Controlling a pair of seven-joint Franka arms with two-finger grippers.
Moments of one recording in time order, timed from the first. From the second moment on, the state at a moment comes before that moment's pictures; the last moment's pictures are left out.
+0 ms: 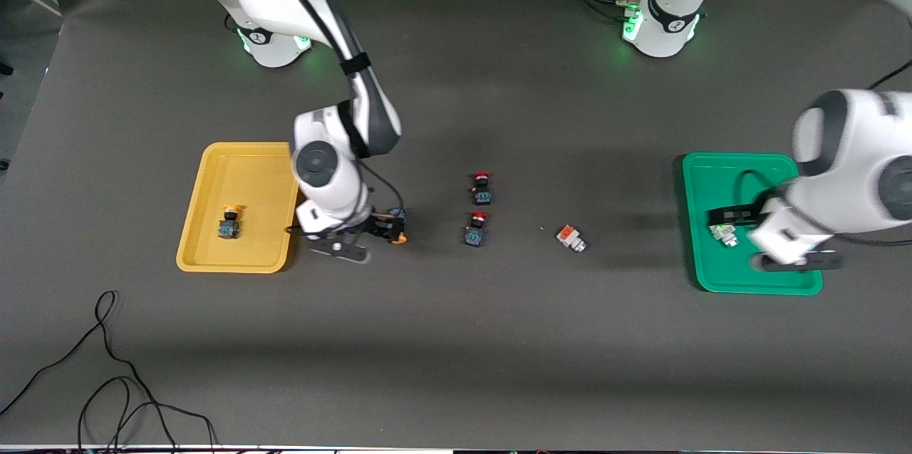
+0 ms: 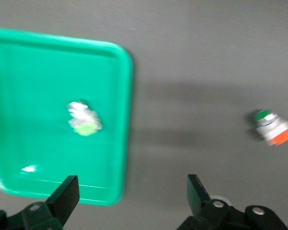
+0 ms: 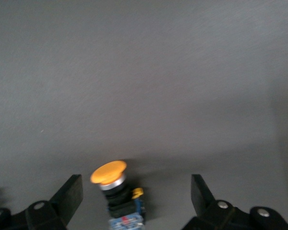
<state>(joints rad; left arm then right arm) 0.21 0.36 -0.36 -1.73 0.11 1.86 -0.32 1.03 0.66 -0.56 -1.79 0.44 2.36 0.53</state>
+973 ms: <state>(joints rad) -0.16 0.56 -0.36 -1.82 0.20 2.27 -1.38 1.03 0.75 -0.50 -1.78 0.44 2.39 0.52</state>
